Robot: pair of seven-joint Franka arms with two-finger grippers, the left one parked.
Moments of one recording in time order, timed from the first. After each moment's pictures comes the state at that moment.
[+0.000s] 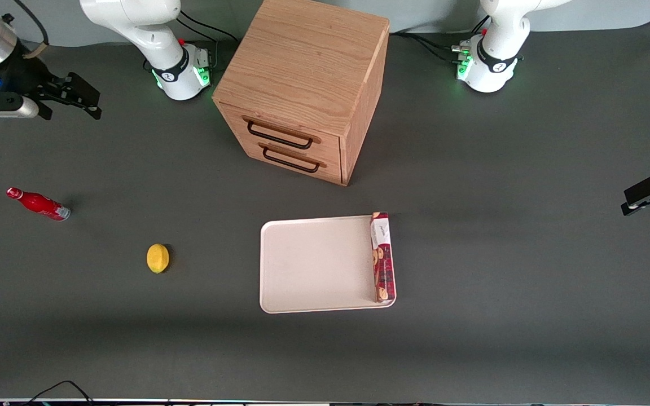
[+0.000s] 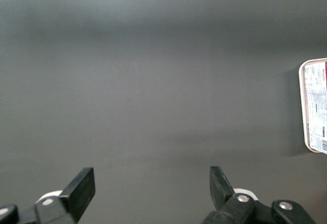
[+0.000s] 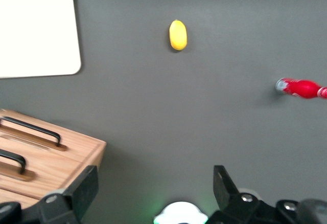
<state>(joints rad) 0.02 -0.23 0.07 -1.75 -0.02 1.47 0.06</state>
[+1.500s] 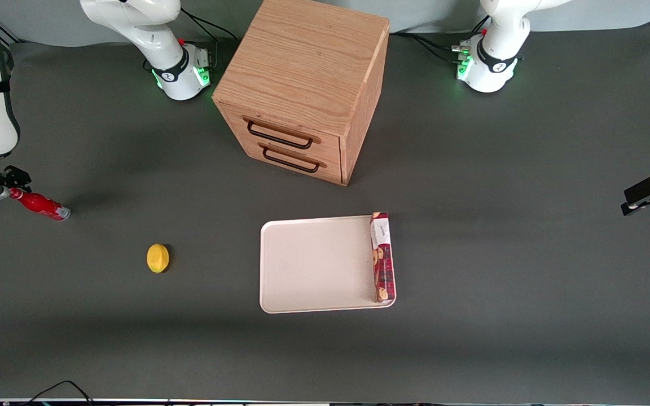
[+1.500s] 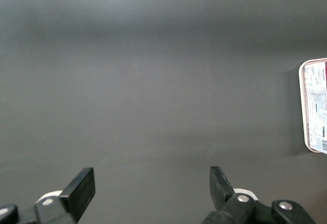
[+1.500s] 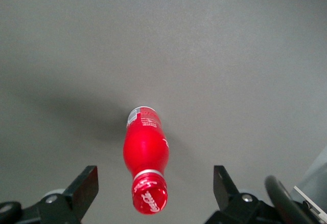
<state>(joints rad) 0.00 0.20 -0.56 -2.12 -0.08 2.40 -1.05</state>
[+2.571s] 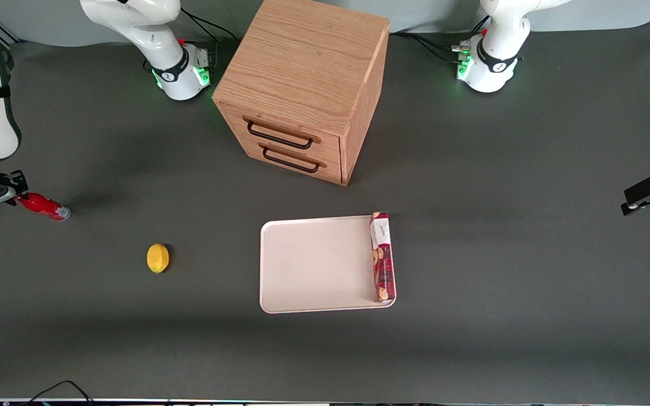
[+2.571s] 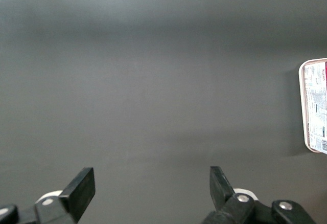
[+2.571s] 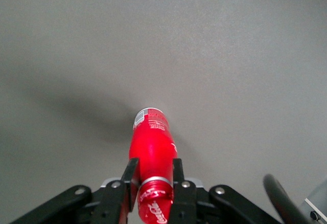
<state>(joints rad) -0.01 0.22 -0.57 -2.12 -0.03 2.39 -1.13</state>
